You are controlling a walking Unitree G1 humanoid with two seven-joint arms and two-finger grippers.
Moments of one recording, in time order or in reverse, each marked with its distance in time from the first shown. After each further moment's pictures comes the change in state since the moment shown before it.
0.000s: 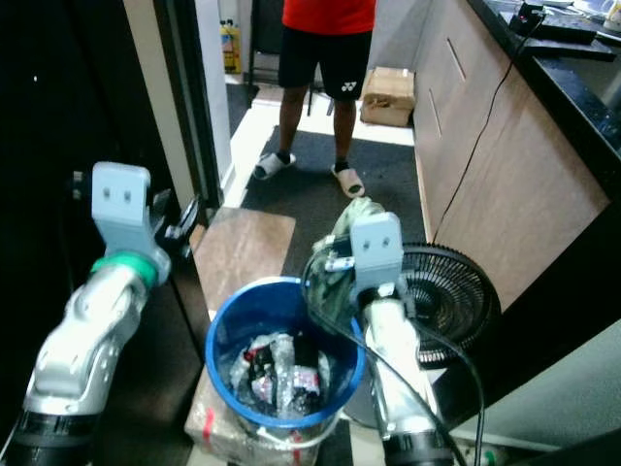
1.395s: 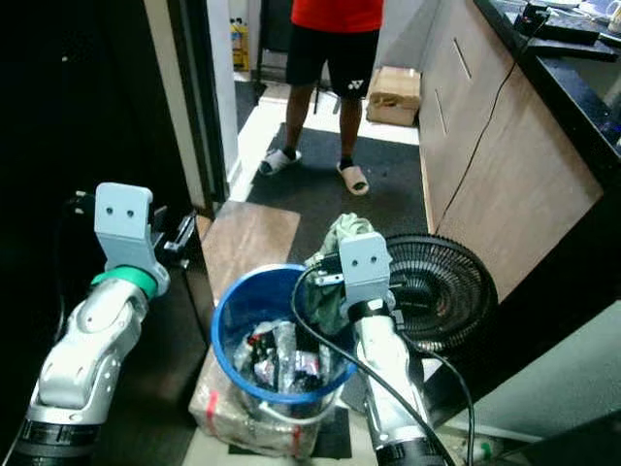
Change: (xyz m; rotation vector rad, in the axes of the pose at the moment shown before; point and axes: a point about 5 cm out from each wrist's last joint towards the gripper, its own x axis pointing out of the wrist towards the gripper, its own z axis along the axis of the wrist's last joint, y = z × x) left arm 0.003 -0.004 0.004 -0.007 -0.040 0.011; right arm 0.003 0.007 -0.003 0.006 -0.026 0.021
